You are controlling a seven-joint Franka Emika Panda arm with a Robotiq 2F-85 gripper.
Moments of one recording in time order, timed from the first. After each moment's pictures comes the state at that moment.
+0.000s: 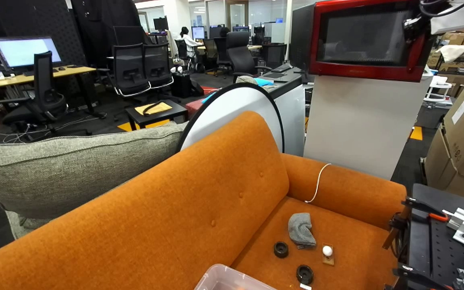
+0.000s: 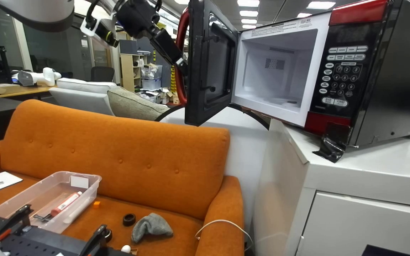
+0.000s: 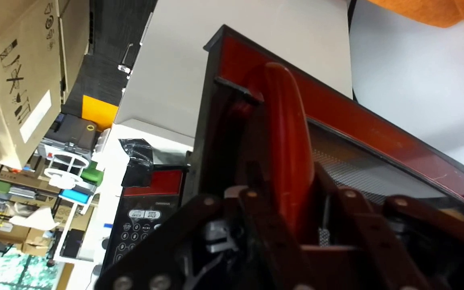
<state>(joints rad) -0.81 -0.84 0.18 -2.73 -0.47 2.53 0.66</state>
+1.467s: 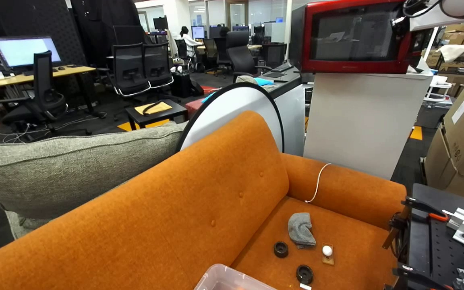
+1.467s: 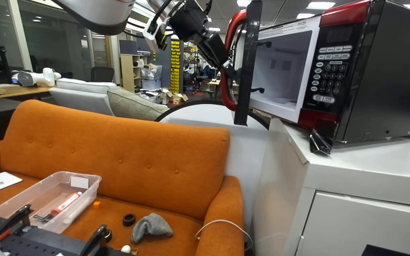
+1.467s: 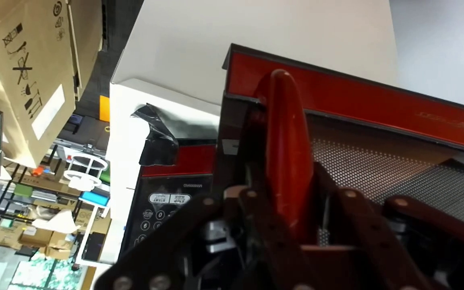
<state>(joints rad) -0.94 -0.50 0.15 -2.49 -0.61 2.62 0.73</state>
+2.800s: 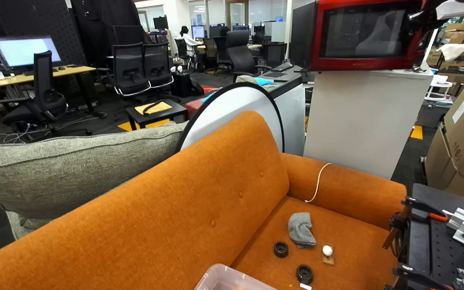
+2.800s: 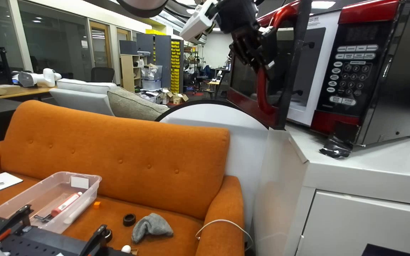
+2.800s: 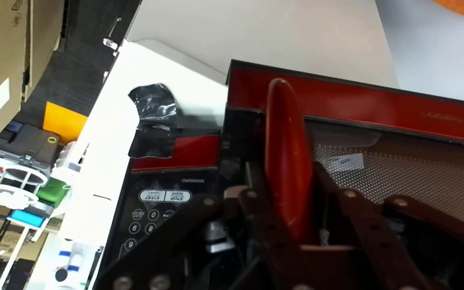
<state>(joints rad) -0.70 -0.35 -0.26 -2.33 -0.38 2.64 0.22</state>
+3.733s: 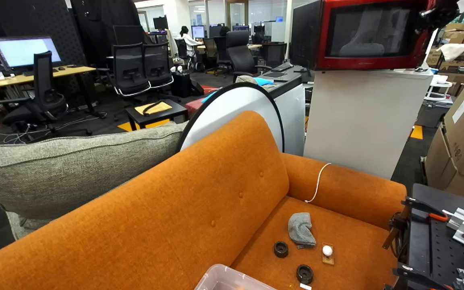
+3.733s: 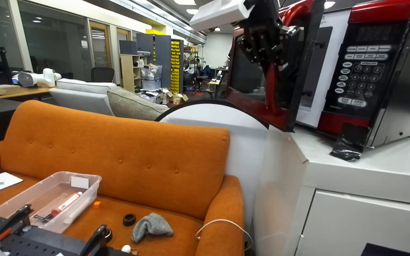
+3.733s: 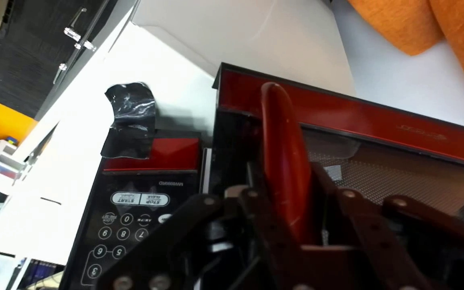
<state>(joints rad) -0.51 -0.33 -0.50 -2.26 -0.13 2.57 -0.20</state>
